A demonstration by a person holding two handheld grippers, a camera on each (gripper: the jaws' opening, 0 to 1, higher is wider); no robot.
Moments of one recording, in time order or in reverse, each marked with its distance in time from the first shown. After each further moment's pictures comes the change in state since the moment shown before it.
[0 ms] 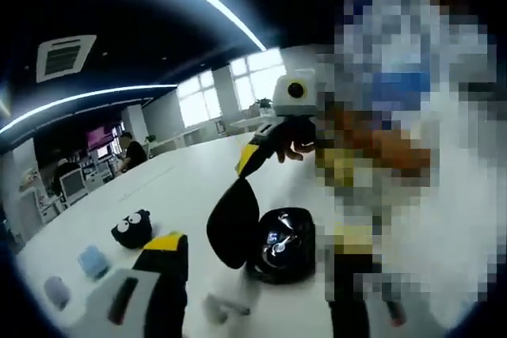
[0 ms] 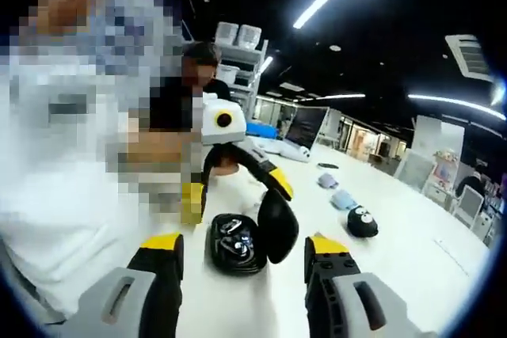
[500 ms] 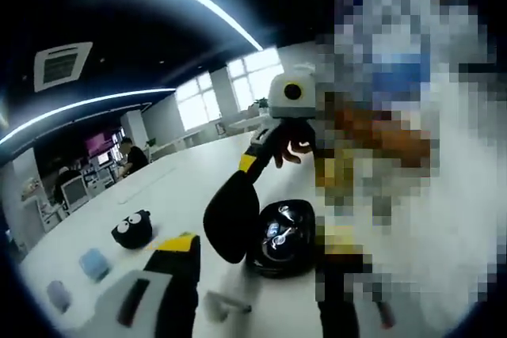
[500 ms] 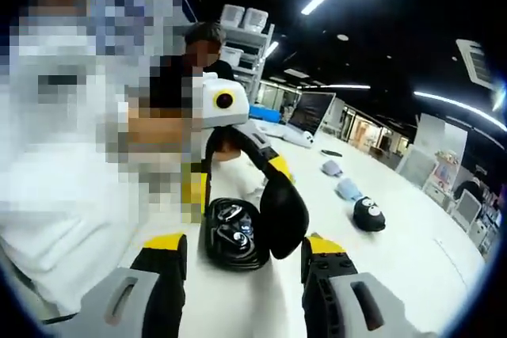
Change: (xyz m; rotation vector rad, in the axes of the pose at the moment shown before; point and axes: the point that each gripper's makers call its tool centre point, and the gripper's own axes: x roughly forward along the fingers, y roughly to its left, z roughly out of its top) left arm 0.003 -0.006 -0.005 0.055 0.012 0.006; right arm 0.014 -0.002 -0.018 -0.034 0.088 0.001
